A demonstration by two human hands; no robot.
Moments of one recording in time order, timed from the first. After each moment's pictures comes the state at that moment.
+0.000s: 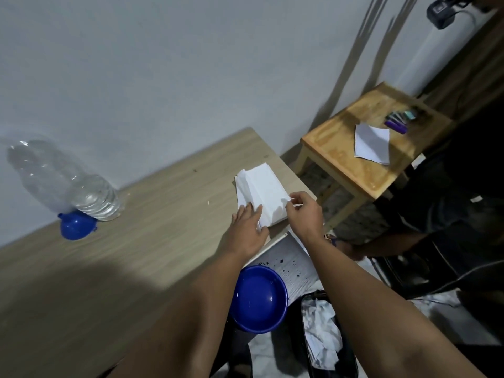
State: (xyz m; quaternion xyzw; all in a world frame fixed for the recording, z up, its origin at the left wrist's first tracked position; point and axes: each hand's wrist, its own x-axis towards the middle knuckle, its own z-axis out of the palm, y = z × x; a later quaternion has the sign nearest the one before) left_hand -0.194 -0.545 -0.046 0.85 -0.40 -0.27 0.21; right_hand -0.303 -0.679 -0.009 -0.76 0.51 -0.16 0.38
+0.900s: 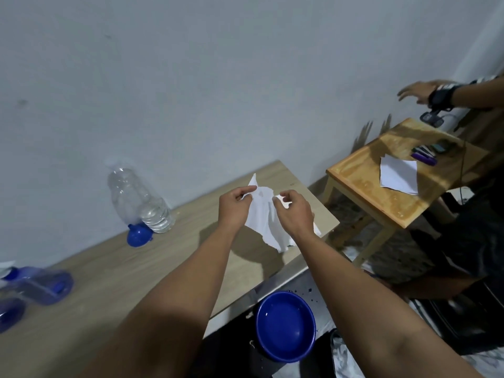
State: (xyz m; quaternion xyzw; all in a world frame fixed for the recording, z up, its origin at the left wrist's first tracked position) left_hand -0.137 -0.511 0.103 0.76 -0.12 -0.21 0.60; right_hand -0.236 -0.636 0.056 -0.79 0.42 -0.17 0.41
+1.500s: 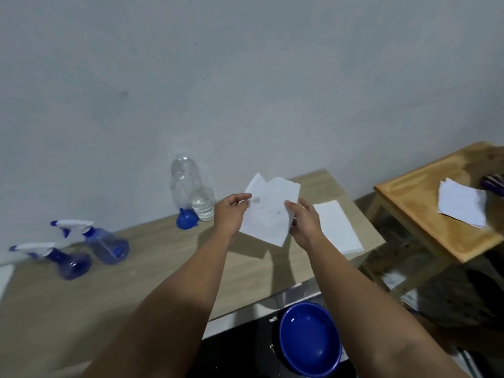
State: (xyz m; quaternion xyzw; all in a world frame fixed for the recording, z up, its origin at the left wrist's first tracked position) left_hand -0.105 -0.401 0.108 0.75 -0.04 -0.15 0.65; right_hand -0.188 -0.575 0.059 -0.41 0.36 -0.12 0.83
